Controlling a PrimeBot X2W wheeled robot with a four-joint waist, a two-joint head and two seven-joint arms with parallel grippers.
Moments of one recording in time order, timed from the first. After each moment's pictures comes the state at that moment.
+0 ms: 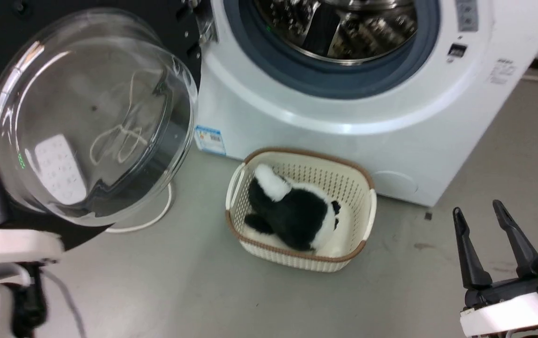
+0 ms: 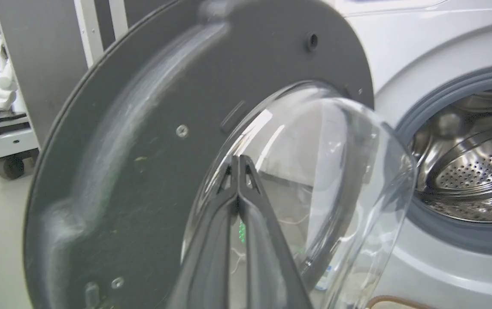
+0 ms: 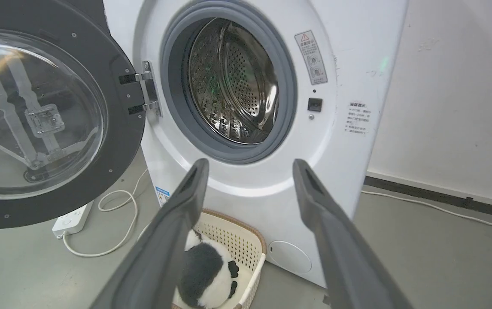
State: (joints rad) left arm -0.23 0.43 0.05 0.13 -0.45 0.20 -0.25; right arm -0.01 -0.13 -0.04 -0.05 0.13 0.13 -0.23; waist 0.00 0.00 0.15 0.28
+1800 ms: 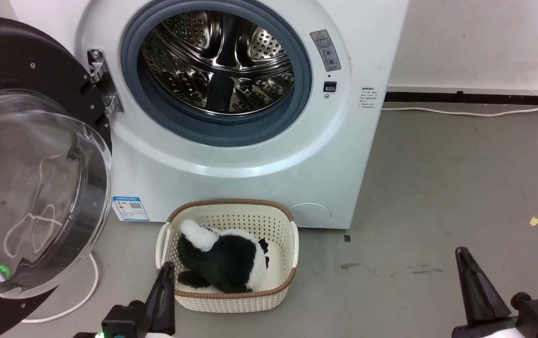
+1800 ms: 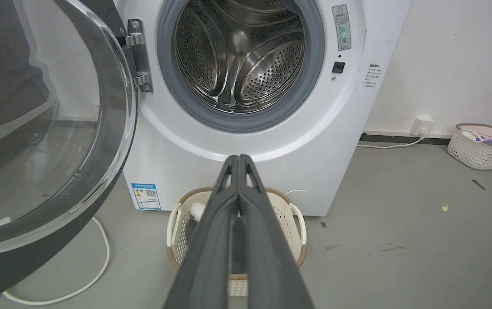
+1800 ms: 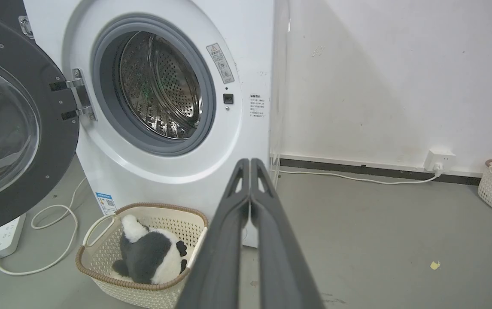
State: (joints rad) left arm 0.05 0.20 -0.27 0.09 -0.29 0.19 -0.25; right arm 0.10 -0.06 -0.07 0.01 0.07 0.13 -0.26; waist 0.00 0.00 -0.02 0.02
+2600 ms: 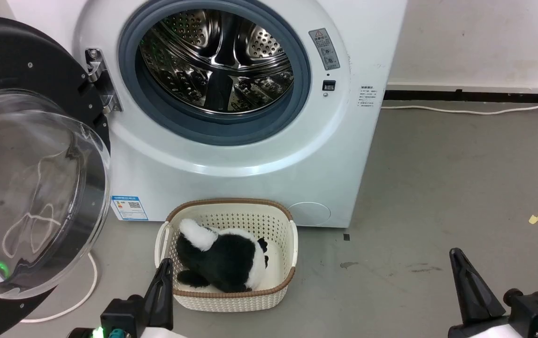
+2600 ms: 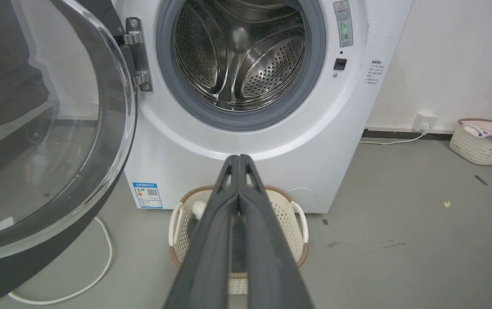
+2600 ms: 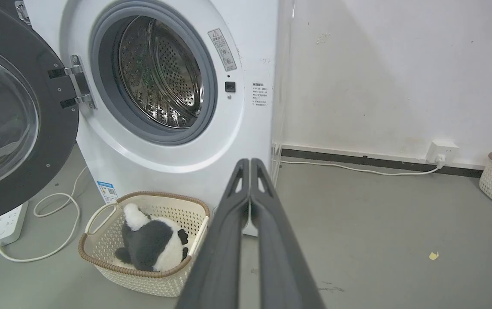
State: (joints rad) left arm 0.05 0.17 -0.23 0.08 -0.24 0.16 -0.21; right arm 0.09 -0.06 -0.06 0.01 0.06 0.13 -0.21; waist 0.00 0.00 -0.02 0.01
